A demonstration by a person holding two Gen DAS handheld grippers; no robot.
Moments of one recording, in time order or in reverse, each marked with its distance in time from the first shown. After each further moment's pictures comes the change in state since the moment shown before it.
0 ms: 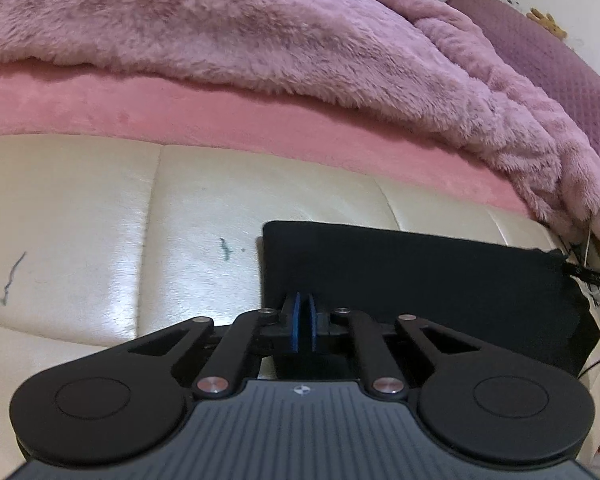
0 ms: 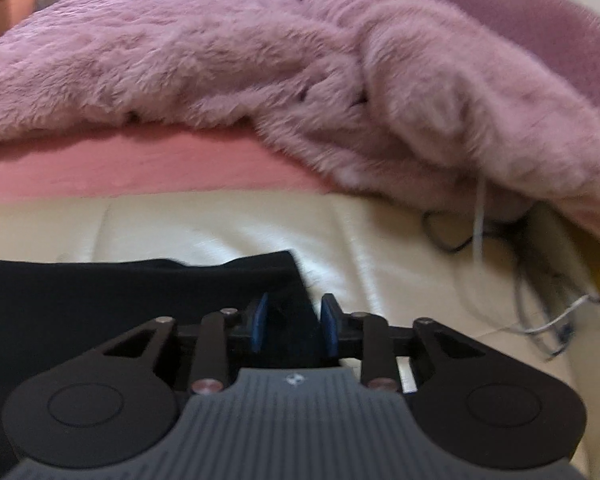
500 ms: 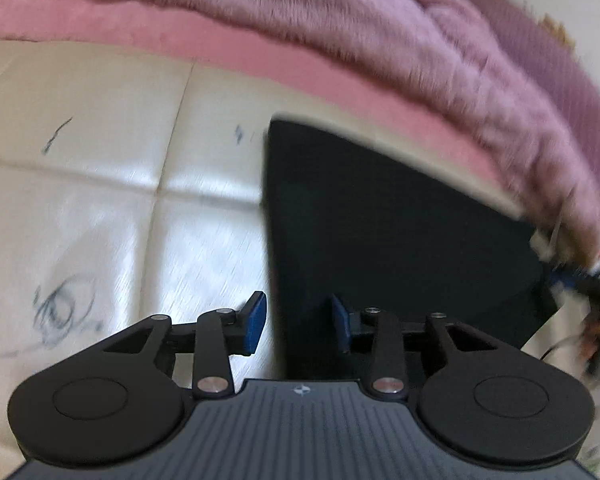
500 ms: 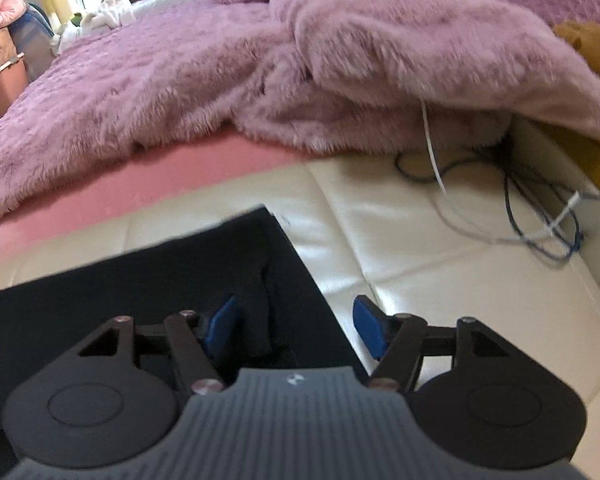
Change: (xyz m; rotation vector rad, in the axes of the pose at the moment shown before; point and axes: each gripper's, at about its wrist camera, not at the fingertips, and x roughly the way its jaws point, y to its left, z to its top) left arm -0.046 -0.007 -0.054 -0.085 0.124 -0.029; right arm -0.029 -0.055 -0.042 0.253 0.028 0.179
